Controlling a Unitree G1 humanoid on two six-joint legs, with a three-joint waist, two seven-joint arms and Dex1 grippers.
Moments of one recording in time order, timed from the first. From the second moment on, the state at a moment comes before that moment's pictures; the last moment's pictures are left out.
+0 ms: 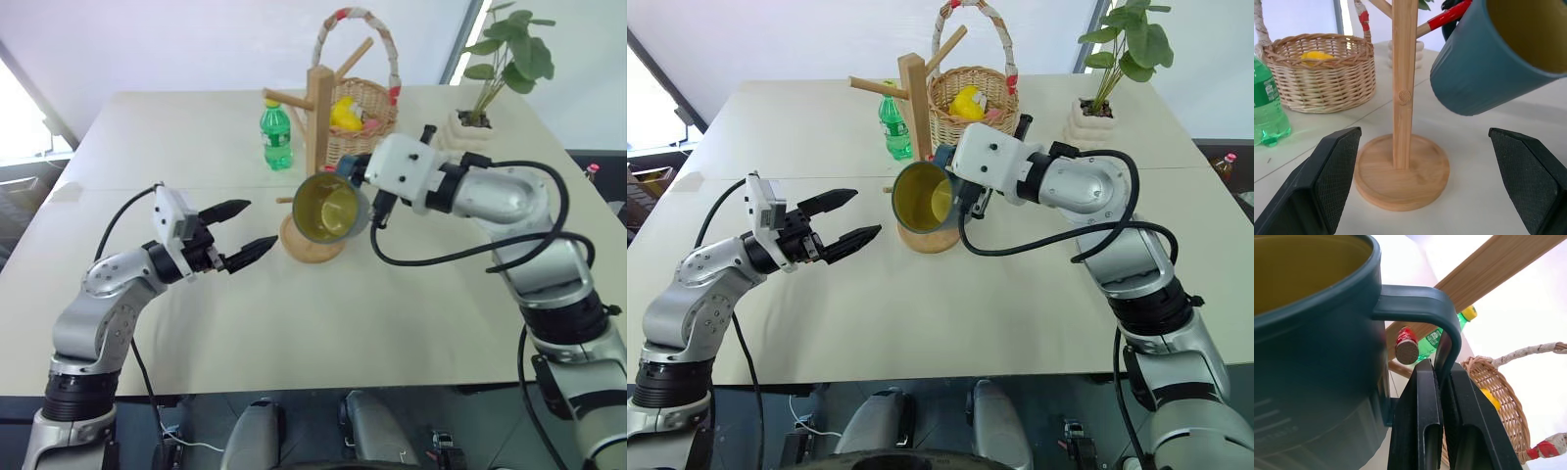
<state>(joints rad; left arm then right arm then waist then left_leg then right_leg) -0.25 0.58 0.14 -0.29 -0.60 0.41 -0.84 -0.75 -0.67 0.24 -0.34 -0.05 0.47 0.75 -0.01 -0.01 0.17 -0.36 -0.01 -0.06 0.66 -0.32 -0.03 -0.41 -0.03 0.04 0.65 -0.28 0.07</state>
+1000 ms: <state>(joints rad) -0.23 0.49 0.20 -0.15 -0.56 0.37 -0.70 -0.30 -0.54 -0.30 -0.27 0.26 0.45 0.74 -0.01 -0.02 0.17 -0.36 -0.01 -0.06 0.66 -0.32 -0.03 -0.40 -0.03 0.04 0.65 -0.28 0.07</state>
